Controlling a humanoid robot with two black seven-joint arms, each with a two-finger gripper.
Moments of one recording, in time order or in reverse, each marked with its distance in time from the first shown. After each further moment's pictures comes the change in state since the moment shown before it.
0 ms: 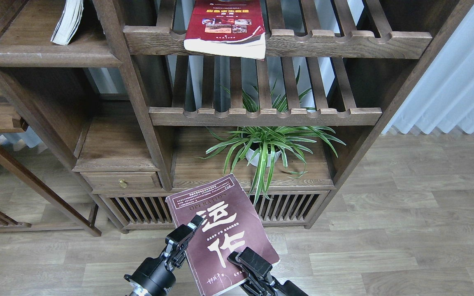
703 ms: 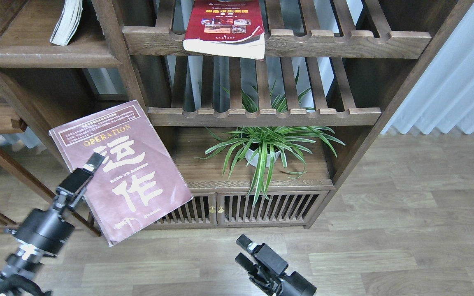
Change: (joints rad) left arm 0.020 0.399 -0.570 -0.313 0.047 0.000 0.041; right arm 0.032 -0.012 0.051 -0.045 0.000 0.000 0.010
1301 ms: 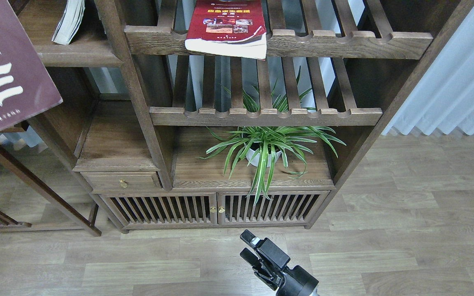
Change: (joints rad) left arm -0.361 0.392 -0.250 0.148 0.113 0.000 0.042; right arm 0.037 0.002 -0.001 -0.043 0.006 0.000 0.000
